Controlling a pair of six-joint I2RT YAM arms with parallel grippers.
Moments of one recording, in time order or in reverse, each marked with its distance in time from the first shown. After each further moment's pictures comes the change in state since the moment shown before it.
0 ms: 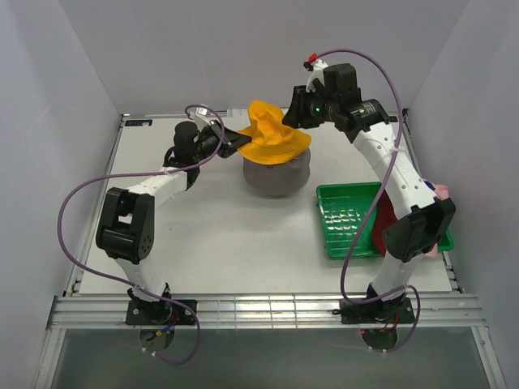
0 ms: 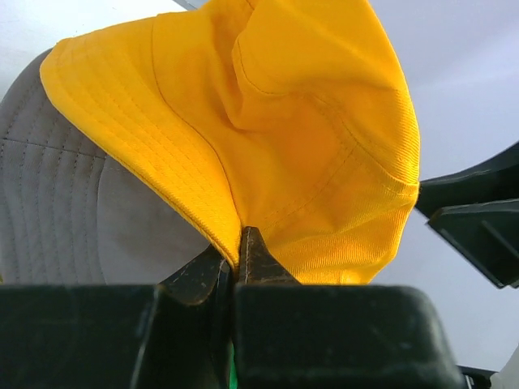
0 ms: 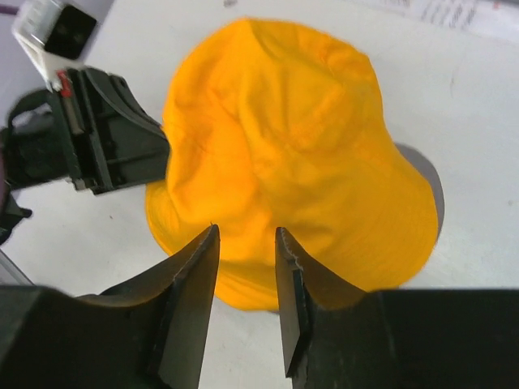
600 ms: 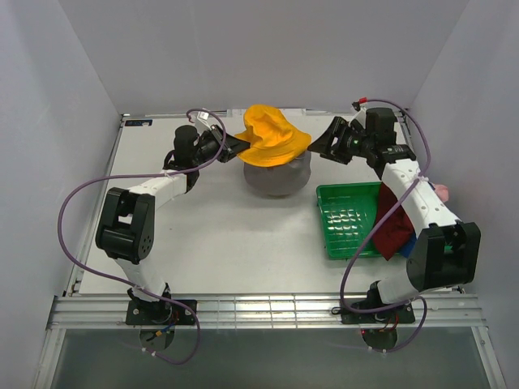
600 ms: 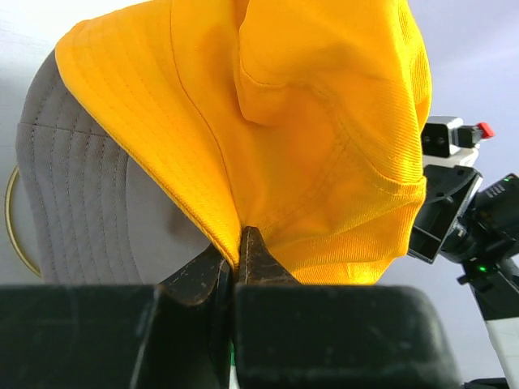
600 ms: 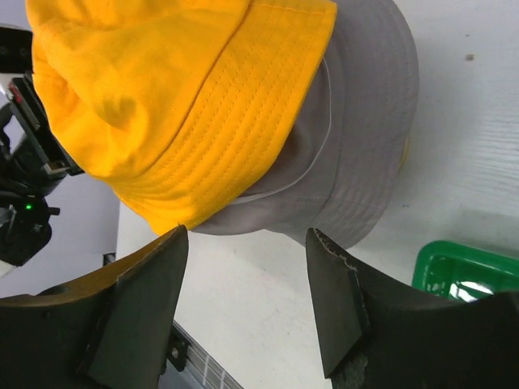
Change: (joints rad) left arm 0.000 -0.001 -0.043 0.007 0.027 0.082; right arm -0.259 -0.311 -0.722 0.329 -0.232 0.314
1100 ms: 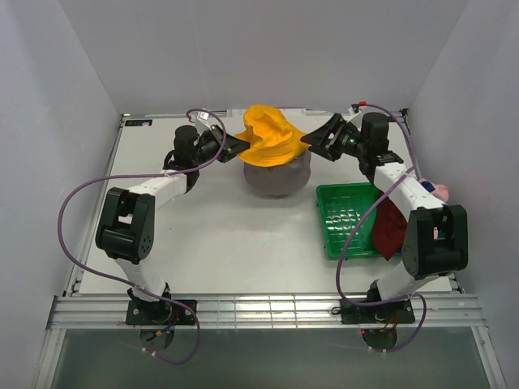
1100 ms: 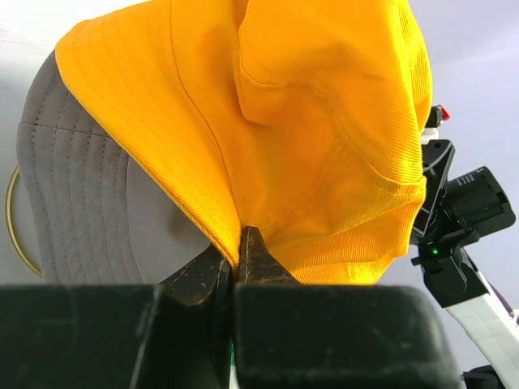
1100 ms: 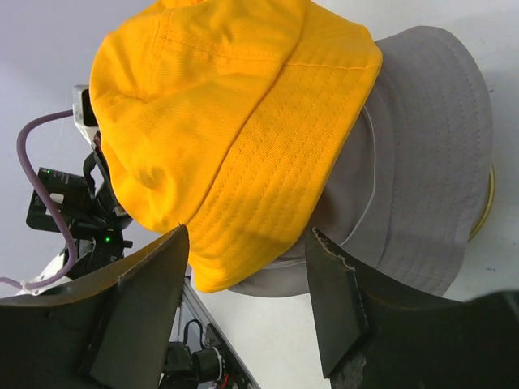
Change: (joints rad) left arm 0.000 0.000 0.000 0.000 0.000 0.004; right arm -0.017 0.092 -0.151 0.467 -0.130 0.324
